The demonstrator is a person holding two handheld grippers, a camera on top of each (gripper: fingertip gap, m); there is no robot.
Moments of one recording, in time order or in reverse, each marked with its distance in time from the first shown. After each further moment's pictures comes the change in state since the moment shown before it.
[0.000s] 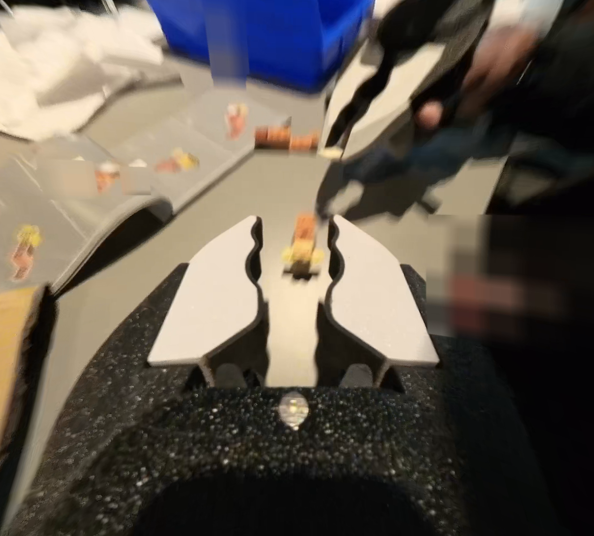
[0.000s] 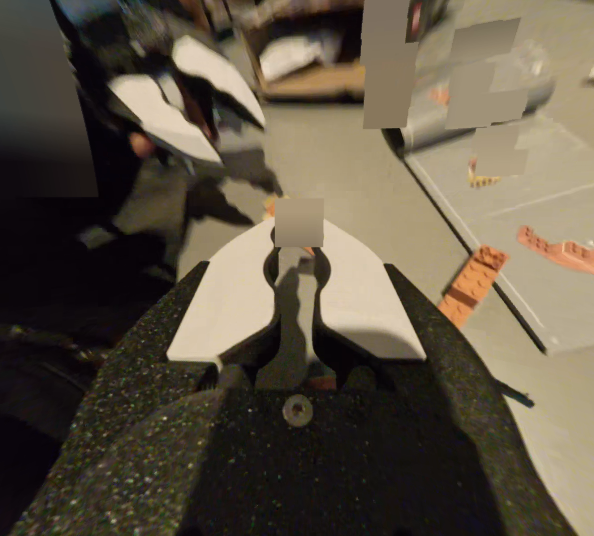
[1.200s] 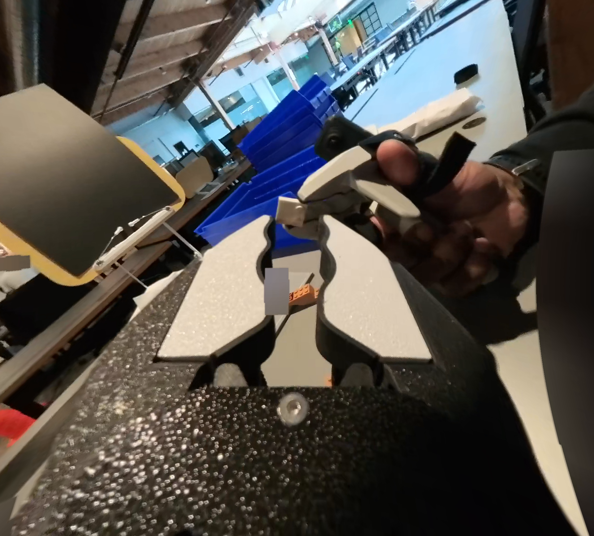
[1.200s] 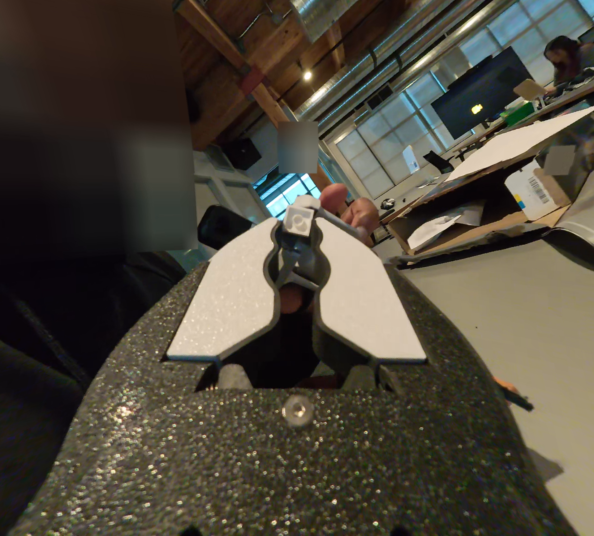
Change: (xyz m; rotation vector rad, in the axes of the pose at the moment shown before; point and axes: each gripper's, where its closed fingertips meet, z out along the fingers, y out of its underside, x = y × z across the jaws) left arm 0.053 -0.082 0.017 0.489 -0.076 0.566; right arm -0.056 -0.069 -0.031 0.702 -0.490 0.385
